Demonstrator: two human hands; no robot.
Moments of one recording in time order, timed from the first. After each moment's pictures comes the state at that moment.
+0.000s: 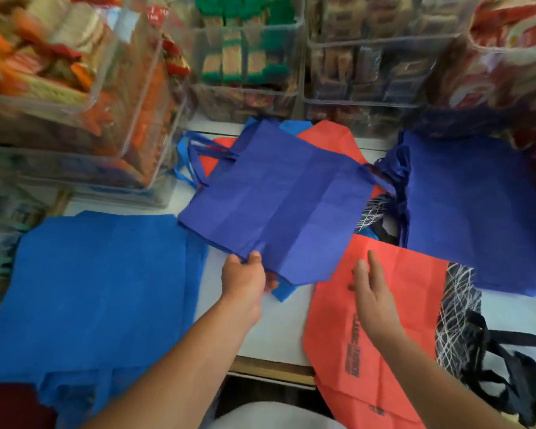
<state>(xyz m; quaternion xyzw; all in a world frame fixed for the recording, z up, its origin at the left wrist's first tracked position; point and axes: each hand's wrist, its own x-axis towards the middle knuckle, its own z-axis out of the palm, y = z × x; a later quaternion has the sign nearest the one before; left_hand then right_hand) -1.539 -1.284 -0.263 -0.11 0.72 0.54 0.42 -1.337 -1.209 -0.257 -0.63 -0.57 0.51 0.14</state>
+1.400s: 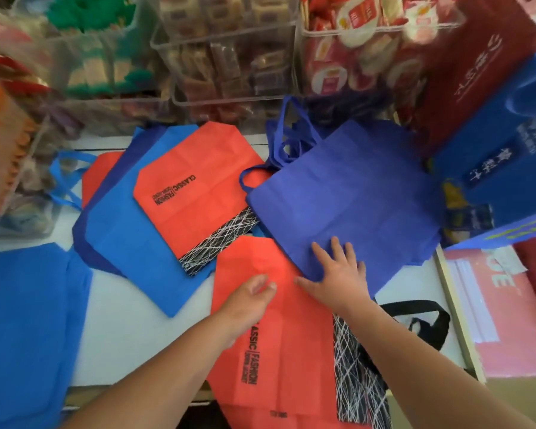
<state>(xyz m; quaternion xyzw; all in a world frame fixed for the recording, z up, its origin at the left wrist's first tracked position) -1.351 -1.200 -0.267 0.24 0.73 0.25 0.59 -1.178 -1.085 -0.306 -0.55 -0.79 0.24 -0.13</state>
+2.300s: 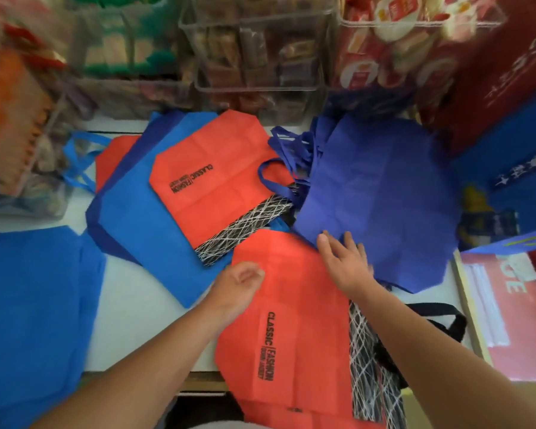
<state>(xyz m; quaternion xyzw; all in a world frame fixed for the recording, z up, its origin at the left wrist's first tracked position) -1.401 -1.218 -0.290 0.21 0.74 0.33 0.54 -1.208 -1.078 -0.295 -0.63 -0.66 0.40 -0.07</state>
